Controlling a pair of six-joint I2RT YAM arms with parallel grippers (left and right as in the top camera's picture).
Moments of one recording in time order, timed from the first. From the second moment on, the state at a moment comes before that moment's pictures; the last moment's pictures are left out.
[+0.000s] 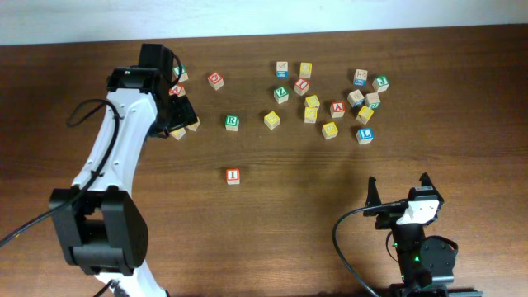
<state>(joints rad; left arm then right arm) -0.10 1.92 1.69 -1.14 -0.17 -0.48 -0.01 0.01 0.01 -0.07 -0.02 0.00</state>
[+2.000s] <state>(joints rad) -0.10 2.02 1.69 -0.92 -0.22 -0.44 -0.01 0.01 0.01 -0.07 -0.02 0.00</state>
